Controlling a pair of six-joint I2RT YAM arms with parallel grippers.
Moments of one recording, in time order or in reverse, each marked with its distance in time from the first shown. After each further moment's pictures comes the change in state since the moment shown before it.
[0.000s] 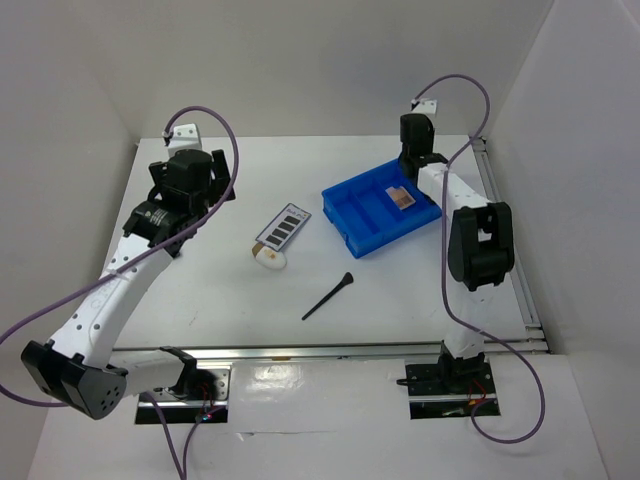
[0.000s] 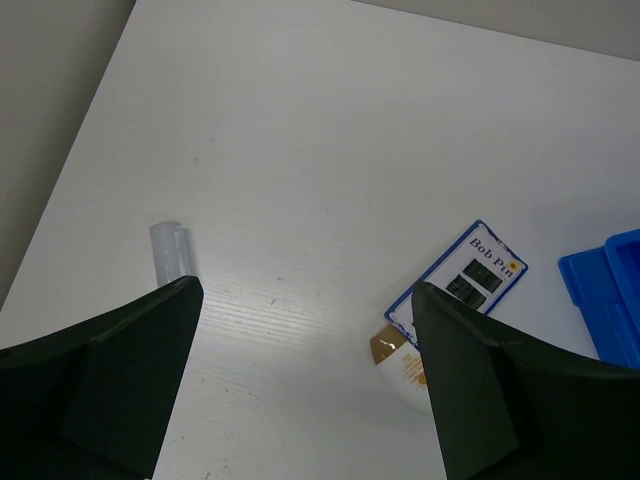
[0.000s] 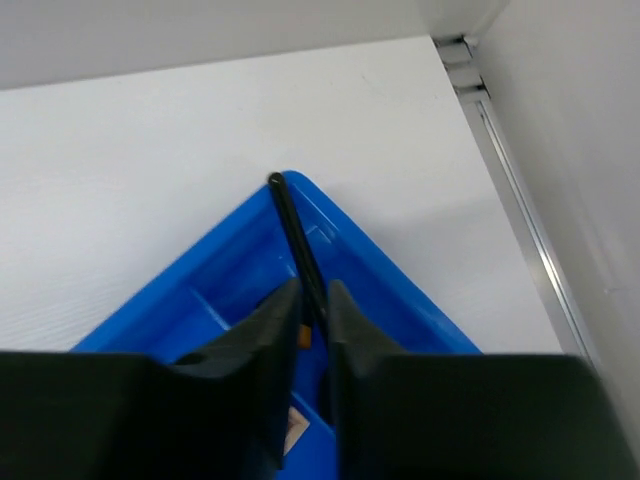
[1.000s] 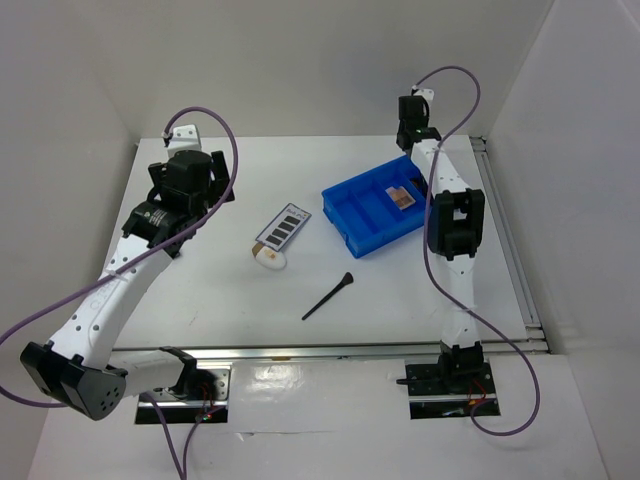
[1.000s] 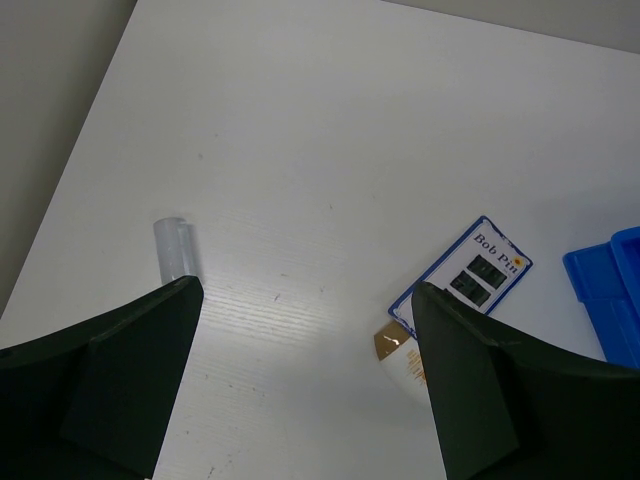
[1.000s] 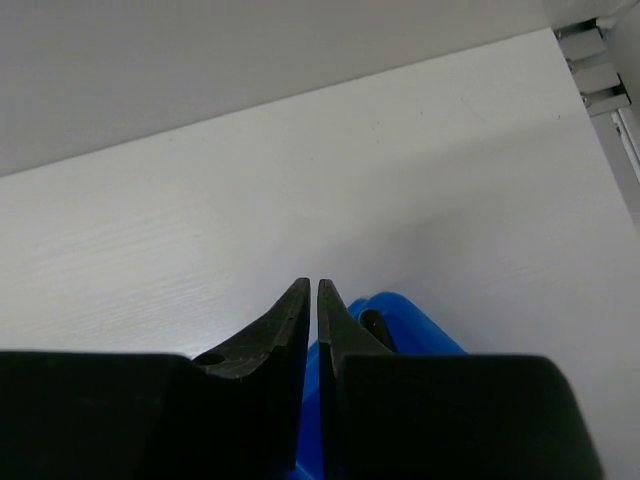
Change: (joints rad) left arm 0.000 -0.007 0.000 -0.014 -0.002 0.000; right arm -0.055 0.442 0.697 -0.370 -0.152 0.164
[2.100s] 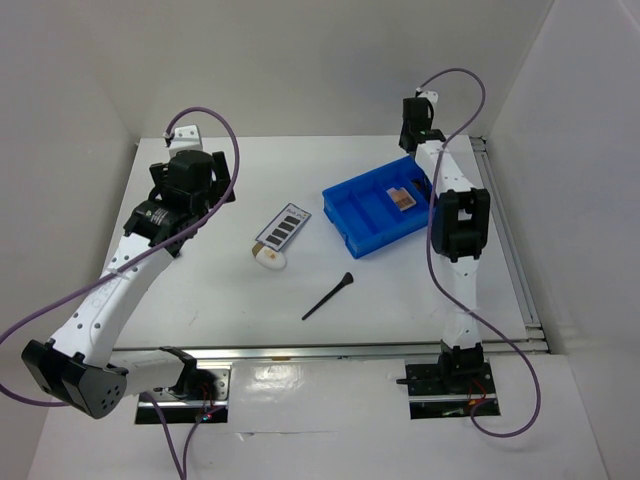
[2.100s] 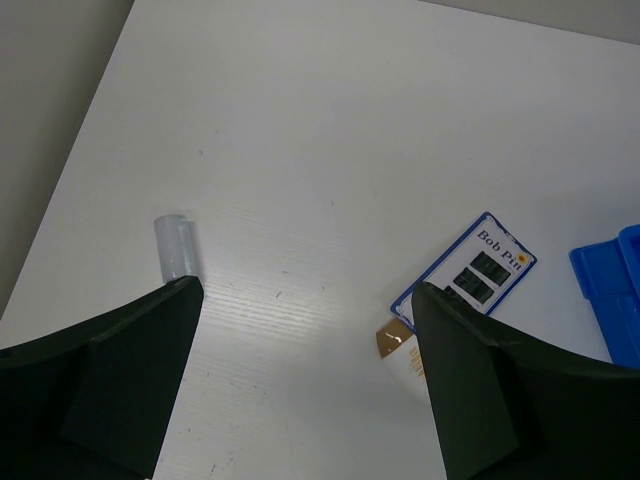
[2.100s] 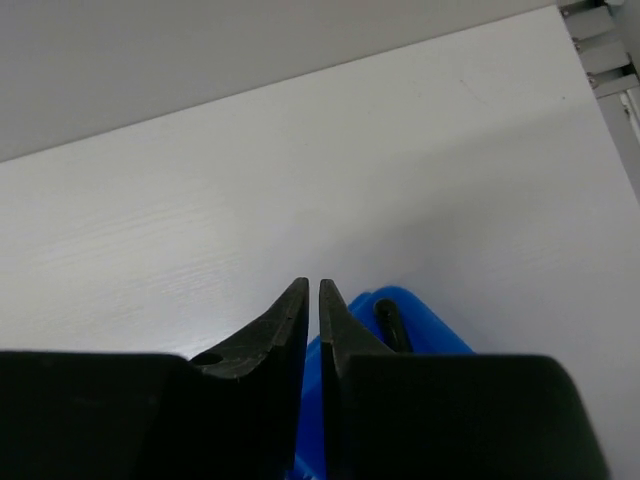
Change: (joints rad) left arm 0.000 0.008 0.000 -0.005 0.001 0.000; right arm -0.014 -0.028 -0.061 0.029 -0.012 0.019
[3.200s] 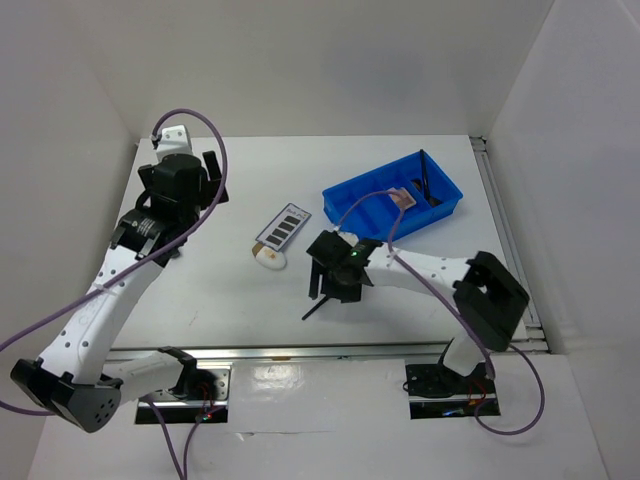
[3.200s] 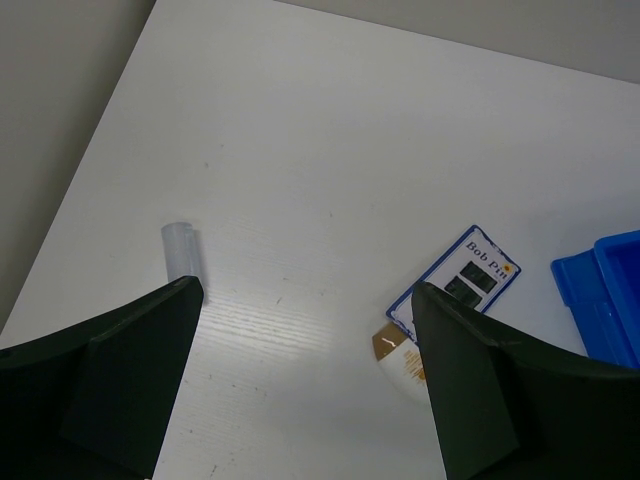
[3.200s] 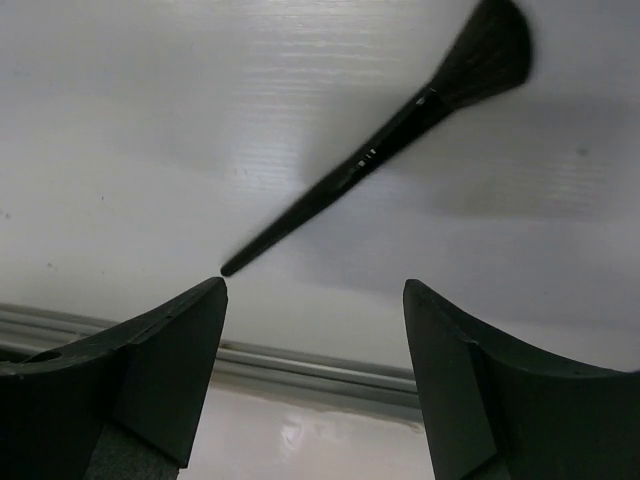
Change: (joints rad) left arm 0.000 -0.067 0.000 -0.010 -0.006 0.001; right arm 0.798 -0.880 -1.208 -0.262 -0.285 0.778
